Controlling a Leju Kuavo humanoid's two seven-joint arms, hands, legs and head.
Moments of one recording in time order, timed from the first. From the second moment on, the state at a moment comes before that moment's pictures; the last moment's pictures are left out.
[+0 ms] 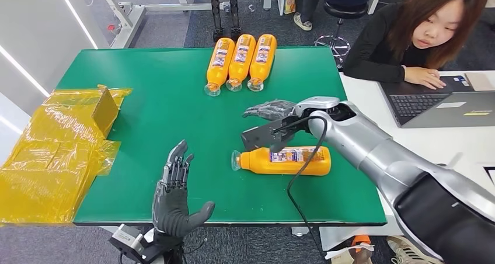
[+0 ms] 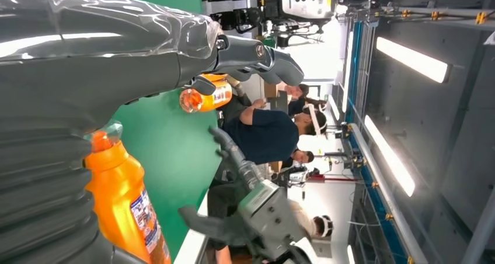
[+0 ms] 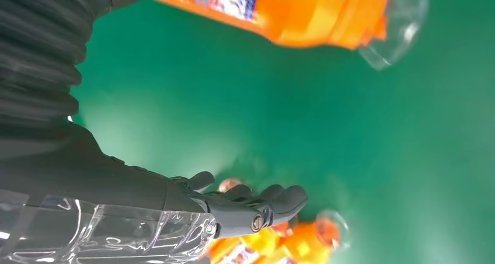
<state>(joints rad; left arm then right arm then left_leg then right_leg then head) 0.06 -0.18 -0.42 -1.19 -0.20 -0.01 -0.69 -1.14 -0.20 1.13 -0.73 0.45 0.56 -0.25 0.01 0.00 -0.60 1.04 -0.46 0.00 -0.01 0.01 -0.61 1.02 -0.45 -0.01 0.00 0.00</state>
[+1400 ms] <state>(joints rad) 0.05 -0.16 -0.42 -1.19 -0.17 -0.02 -0.67 -0.94 -0.30 1.27 -0.55 0.38 0.22 -0.30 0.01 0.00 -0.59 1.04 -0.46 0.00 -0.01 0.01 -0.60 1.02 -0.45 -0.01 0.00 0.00</state>
